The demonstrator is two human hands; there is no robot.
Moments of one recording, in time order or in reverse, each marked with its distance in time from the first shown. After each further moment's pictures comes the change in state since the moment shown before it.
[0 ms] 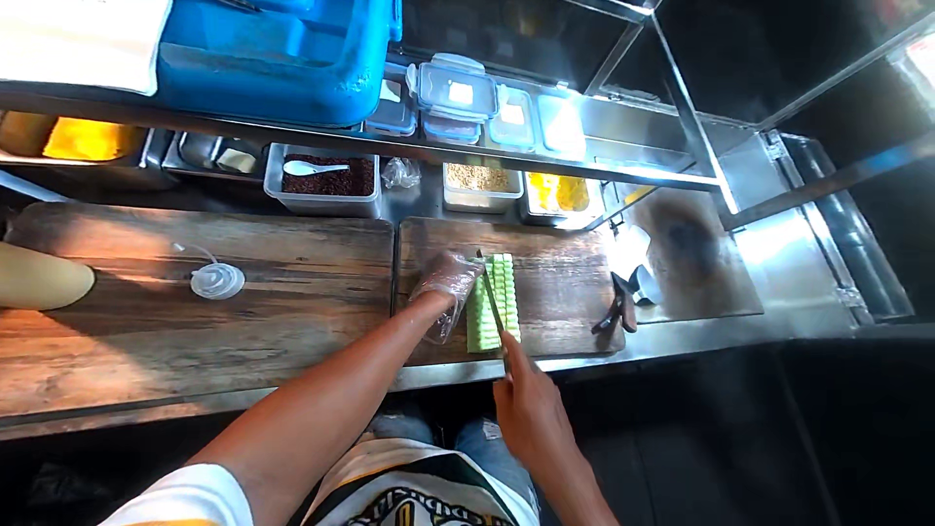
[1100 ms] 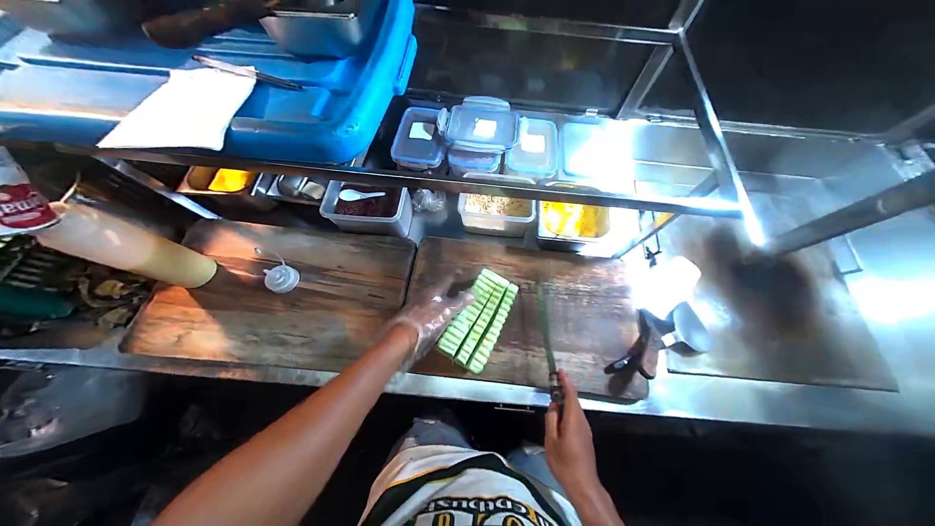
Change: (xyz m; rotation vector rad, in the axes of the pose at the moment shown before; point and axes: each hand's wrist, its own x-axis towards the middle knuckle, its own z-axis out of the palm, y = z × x) left_hand -0.059 -0.007 -0.005 -0.087 0.025 -0.037; right_hand 0.066 0.194 0.051 0.362 0.334 -0.327
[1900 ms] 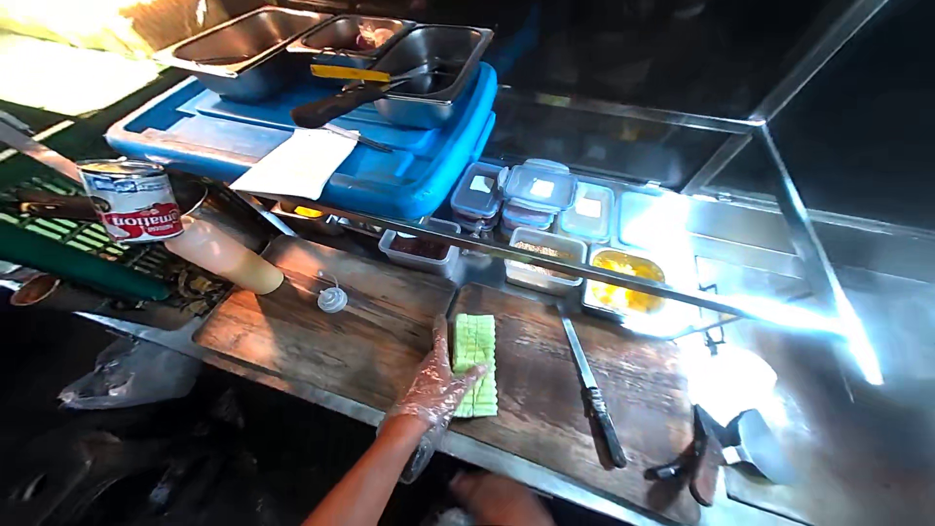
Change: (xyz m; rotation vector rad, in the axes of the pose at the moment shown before) left_hand -0.035 -0.015 0.002 -0.053 0.255 -0.269; right_hand 0.002 -0.059 0.034 -0.064 -0.730 -0.665
